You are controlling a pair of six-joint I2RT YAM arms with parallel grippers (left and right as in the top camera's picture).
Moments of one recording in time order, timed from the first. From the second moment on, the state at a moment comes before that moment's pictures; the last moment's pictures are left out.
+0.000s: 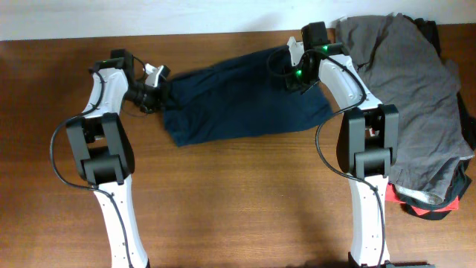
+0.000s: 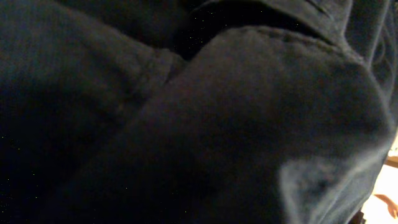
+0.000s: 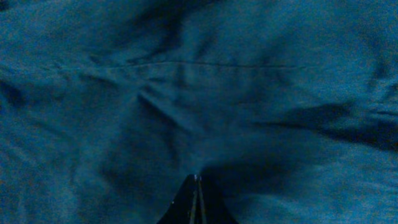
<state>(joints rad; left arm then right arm) 0.10 2.58 2.14 -1.12 0.73 0.22 0.12 2.49 2.13 -0.82 -0.28 -0.04</state>
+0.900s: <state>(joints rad) 0.13 2.38 2.13 -1.34 0.33 0.14 0.12 2.35 2.19 -1.06 -0.40 0.00</state>
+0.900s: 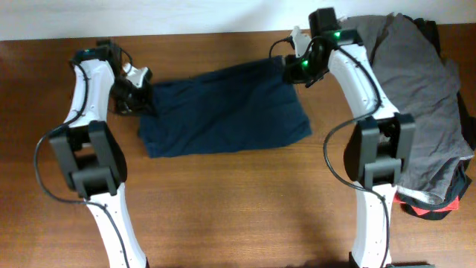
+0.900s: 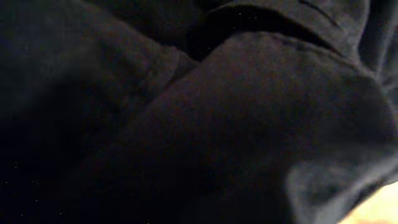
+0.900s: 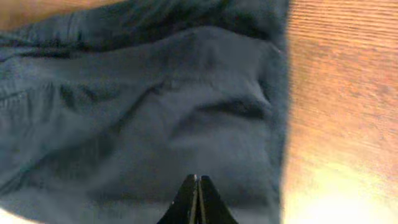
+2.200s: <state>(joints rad) 0.07 2.15 2.13 -1.24 0.13 0.01 0.25 2.48 2.06 -0.77 -0.33 0.00</state>
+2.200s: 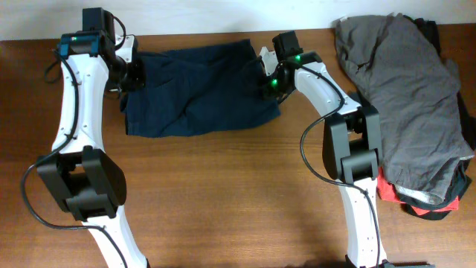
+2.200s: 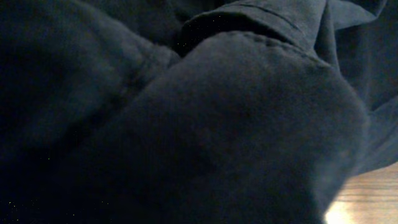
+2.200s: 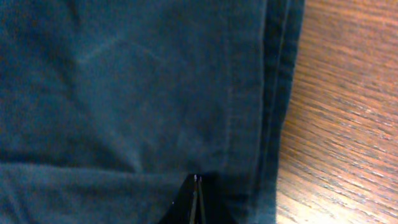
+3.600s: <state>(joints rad) -0.05 2.15 2.06 -1.16 -0.02 -0.07 0.24 2.45 2.08 -1.03 -0.40 0.03</state>
